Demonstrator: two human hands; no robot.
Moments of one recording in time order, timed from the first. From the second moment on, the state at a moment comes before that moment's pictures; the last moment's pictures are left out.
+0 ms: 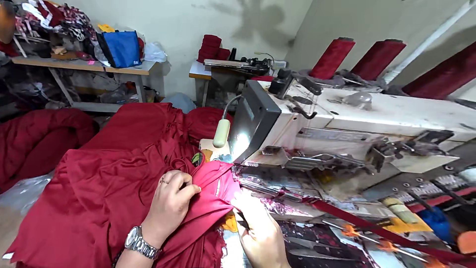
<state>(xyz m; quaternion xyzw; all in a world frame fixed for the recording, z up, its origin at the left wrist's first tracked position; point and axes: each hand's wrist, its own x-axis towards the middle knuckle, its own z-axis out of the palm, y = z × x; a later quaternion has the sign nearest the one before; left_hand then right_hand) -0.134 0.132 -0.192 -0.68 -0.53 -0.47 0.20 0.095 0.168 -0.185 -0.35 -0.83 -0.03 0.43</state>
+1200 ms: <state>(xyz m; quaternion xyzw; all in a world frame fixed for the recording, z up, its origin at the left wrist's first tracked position) -0.154 0.078 -0.047 -0.87 -0.40 -0.29 -0.06 0.084 0.144 -0.111 -0.29 -0.88 0.20 0.33</state>
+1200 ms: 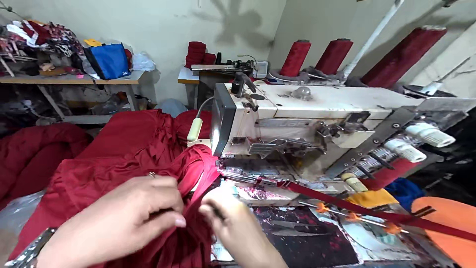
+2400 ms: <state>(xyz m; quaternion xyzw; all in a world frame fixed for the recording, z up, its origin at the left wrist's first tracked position) -0.152 0.112 -0.057 -0.84 -0.50 -0.20 -0.01 0.121 0.178 -0.174 -0.25 -0.81 0.36 0.39</state>
